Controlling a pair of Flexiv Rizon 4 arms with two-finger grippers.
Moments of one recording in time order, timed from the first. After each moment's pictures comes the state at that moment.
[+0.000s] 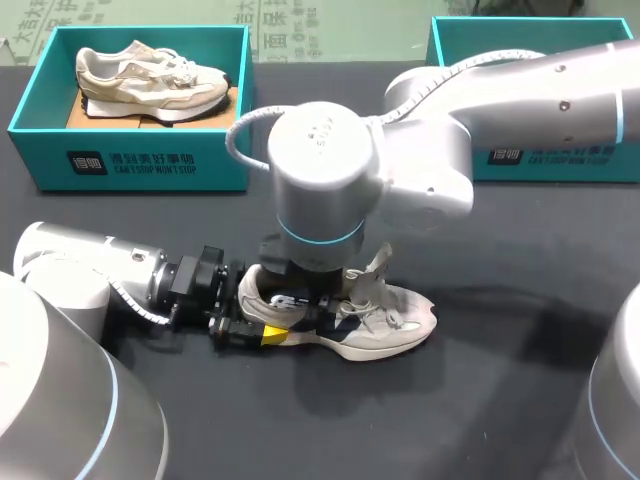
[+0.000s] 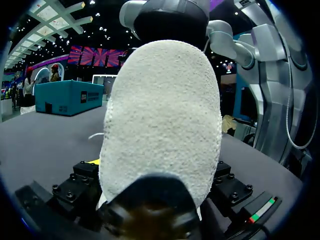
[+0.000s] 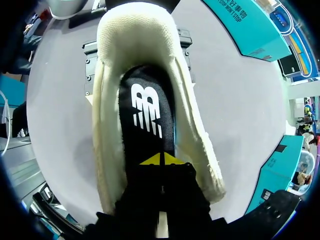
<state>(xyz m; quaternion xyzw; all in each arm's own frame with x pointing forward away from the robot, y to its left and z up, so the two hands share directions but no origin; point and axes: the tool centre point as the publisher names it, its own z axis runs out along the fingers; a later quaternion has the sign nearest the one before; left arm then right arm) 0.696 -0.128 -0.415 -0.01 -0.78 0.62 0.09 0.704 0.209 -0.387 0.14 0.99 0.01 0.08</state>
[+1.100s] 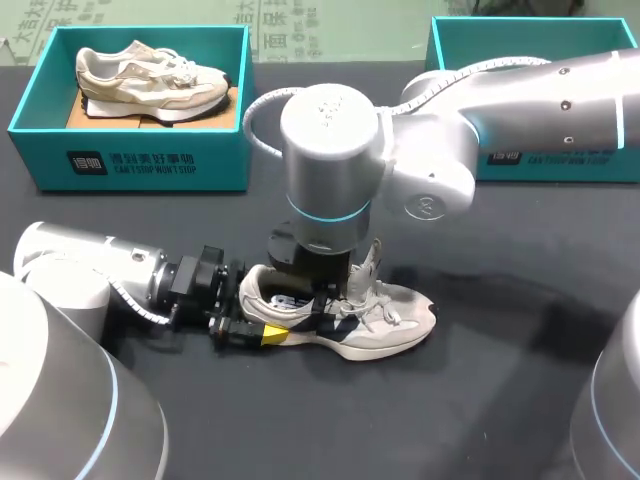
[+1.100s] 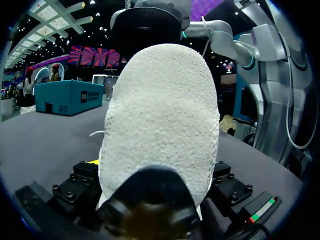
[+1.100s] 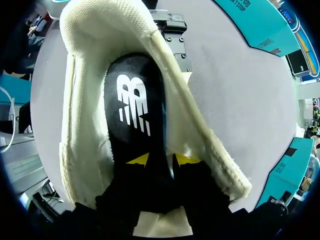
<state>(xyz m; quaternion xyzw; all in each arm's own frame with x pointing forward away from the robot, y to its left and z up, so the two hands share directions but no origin) 0.696 -0.128 -0.416 -0.01 -0.78 0.62 0.09 0.714 0.201 -0.404 0.14 0.99 0.00 0.02</state>
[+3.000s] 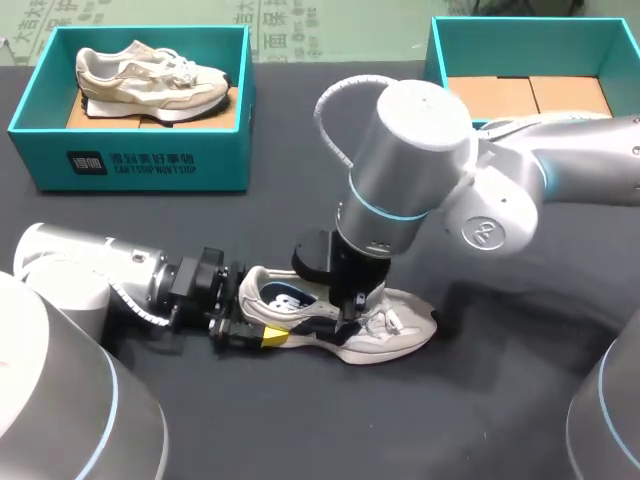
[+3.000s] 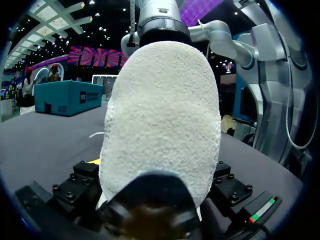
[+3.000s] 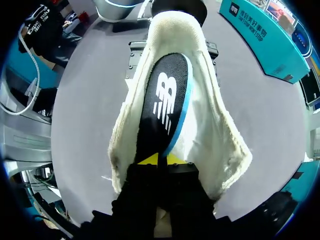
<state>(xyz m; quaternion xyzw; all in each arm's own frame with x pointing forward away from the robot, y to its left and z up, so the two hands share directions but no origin) 0.693 -0.128 -0.415 -0.01 -0.78 0.62 0.09 0.682 0.200 -0.390 0.04 0.99 0.13 -0.02</state>
